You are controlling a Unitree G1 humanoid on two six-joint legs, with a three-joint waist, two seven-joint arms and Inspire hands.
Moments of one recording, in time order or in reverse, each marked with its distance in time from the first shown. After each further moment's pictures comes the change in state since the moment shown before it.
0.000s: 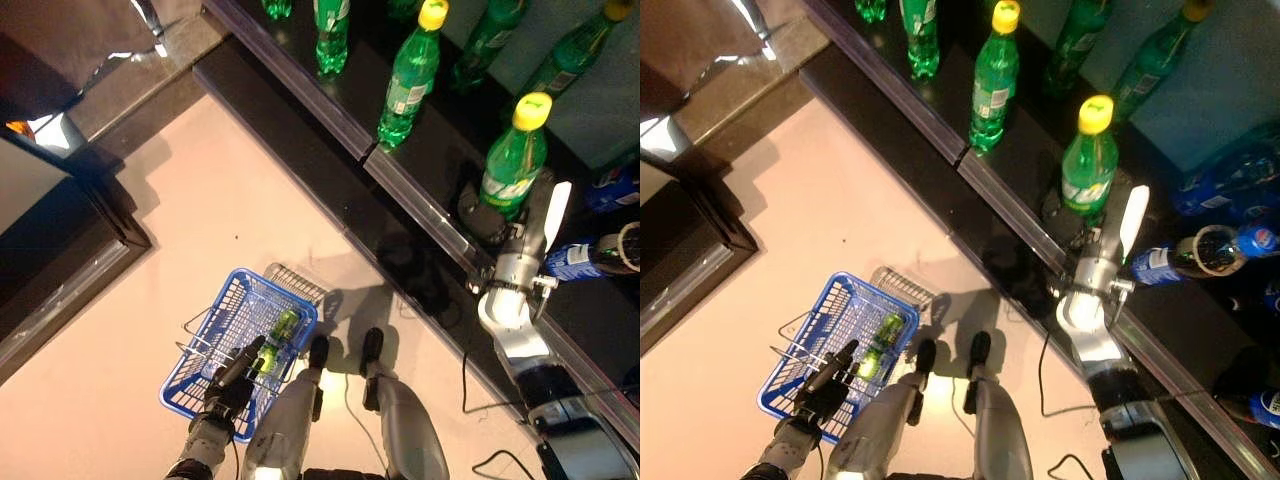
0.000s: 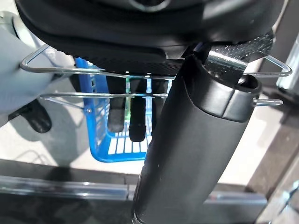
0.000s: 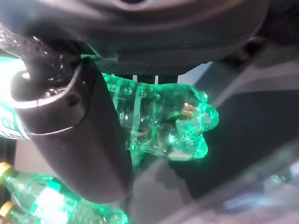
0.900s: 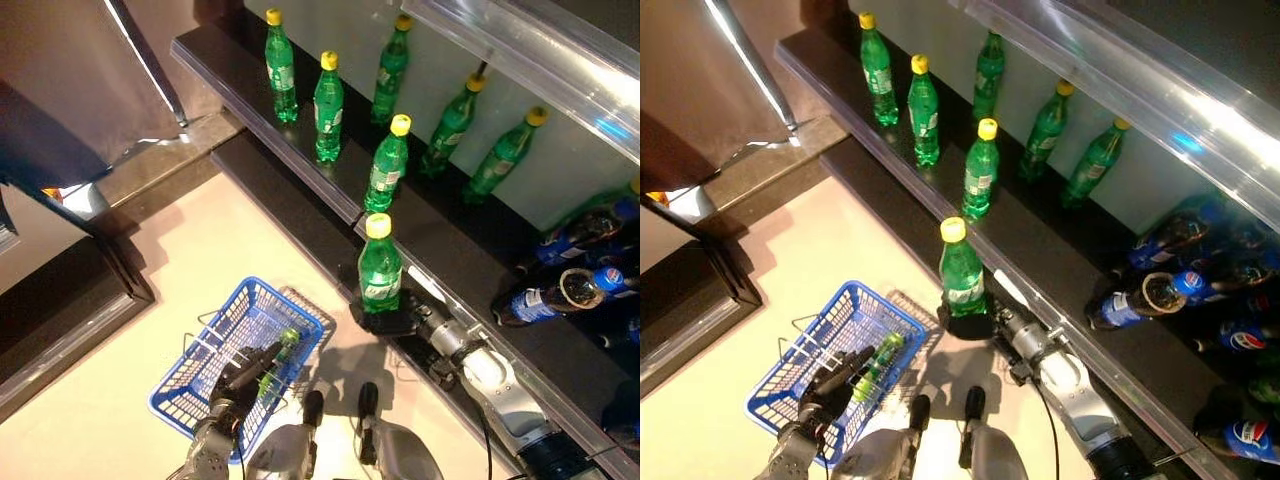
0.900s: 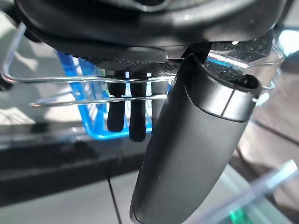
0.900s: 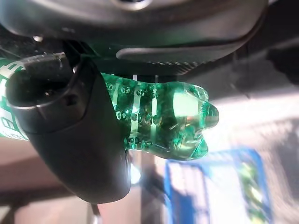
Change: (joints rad) left arm 0.163 0.001 -0.049 -0.452 0.269 -0.026 0.053; right arm 0.245 -0.021 0.194 -0.314 0.248 0.277 0.813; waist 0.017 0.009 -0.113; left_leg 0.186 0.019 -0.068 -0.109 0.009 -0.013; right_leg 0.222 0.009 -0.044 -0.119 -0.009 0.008
